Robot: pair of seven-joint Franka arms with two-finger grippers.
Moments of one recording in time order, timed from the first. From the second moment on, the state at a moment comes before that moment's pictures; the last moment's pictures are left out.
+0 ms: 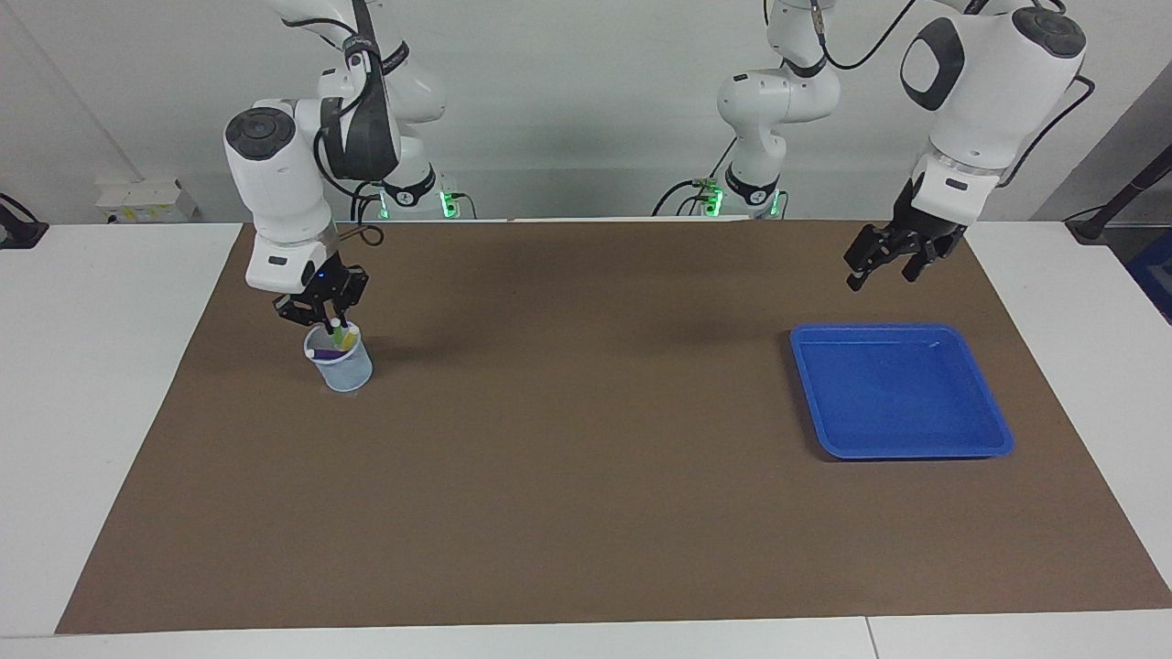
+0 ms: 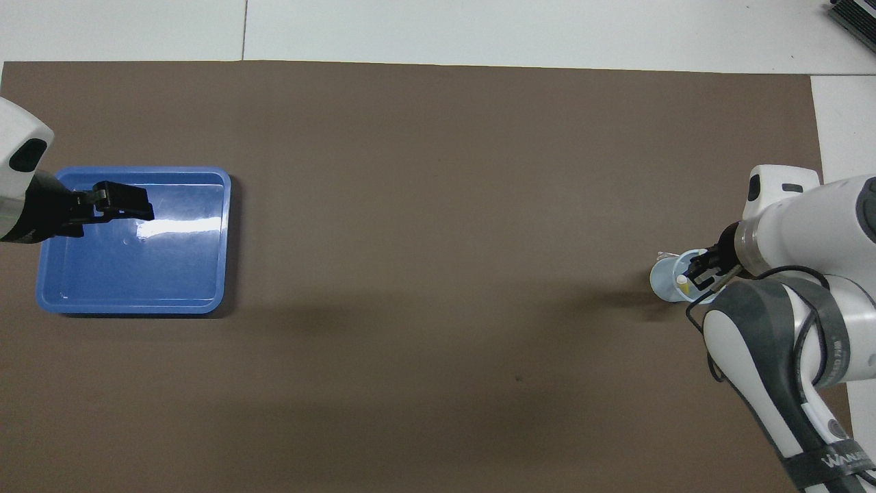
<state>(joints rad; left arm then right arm) 0.03 -0.07 -0.10 -1.80 -0.06 1.83 -0.21 -0.04 -0.07 0.08 -2.11 -0.12 2.06 -0.54</state>
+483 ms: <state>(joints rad) 0.03 -0.06 -0.10 -1.60 -0.04 1.66 -0.20 -0.04 -0.09 0.09 -2.01 -0.12 1.92 -0.54</state>
